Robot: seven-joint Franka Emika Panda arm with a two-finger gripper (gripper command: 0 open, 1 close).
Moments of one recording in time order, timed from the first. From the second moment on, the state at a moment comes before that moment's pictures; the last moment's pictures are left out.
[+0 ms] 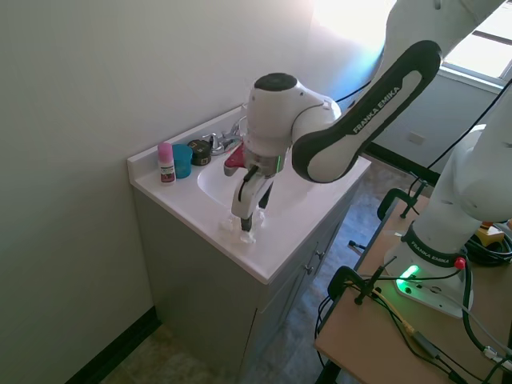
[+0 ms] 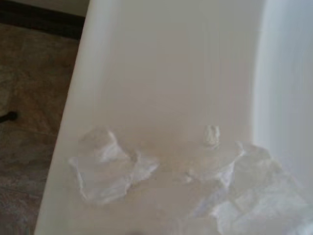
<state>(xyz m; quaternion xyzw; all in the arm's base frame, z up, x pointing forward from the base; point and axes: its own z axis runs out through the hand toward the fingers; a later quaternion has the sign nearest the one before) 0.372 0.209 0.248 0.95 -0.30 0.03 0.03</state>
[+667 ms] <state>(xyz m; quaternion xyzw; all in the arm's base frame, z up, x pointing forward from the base) 0.375 0.206 0.234 0.95 -0.31 0.02 0.03</state>
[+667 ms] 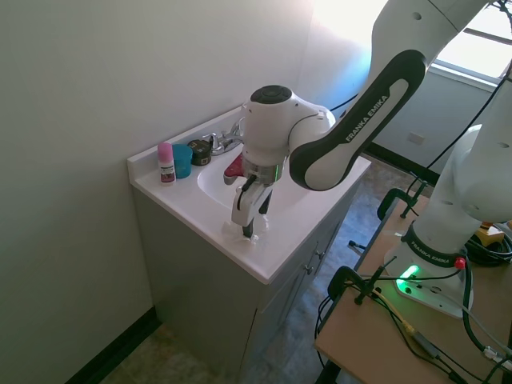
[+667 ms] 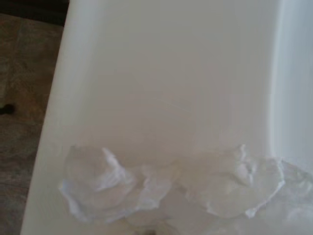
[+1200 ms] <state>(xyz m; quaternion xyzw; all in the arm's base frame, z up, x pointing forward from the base) 0.385 0.209 0.238 0.95 -0.32 -0.01 0.02</state>
